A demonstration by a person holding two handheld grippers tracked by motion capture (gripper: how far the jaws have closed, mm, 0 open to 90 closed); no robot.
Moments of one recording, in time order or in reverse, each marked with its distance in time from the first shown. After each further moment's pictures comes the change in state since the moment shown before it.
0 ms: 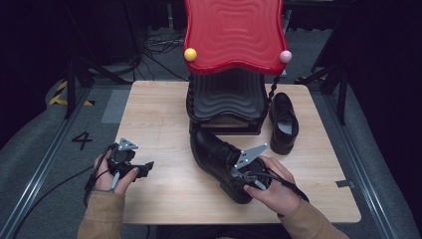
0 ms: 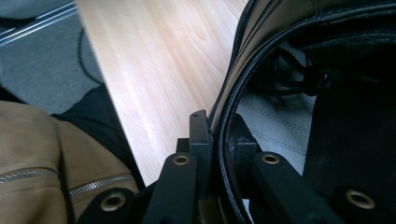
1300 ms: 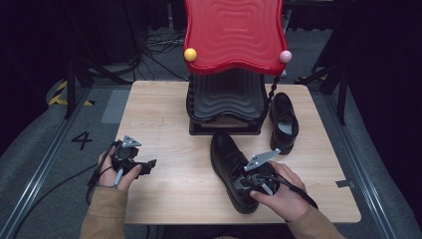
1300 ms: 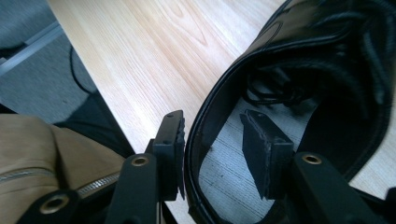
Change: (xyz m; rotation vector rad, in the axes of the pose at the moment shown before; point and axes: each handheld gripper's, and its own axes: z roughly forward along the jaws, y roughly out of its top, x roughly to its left) left arm -0.001 0.008 0.008 0.012 -0.013 0.011; right arm -0.002 -0.025 -0.003 -0.013 -0.017 0.162
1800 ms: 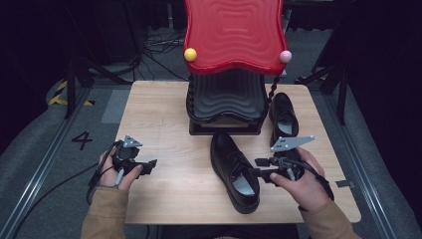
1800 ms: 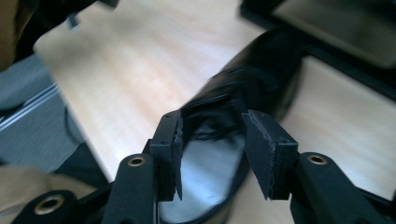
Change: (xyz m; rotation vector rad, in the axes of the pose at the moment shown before) left arm -0.001 0.000 0.001 0.000 0.009 0.006; right arm -0.034 -0.001 -0.050 -0.226 -0.064 0.060
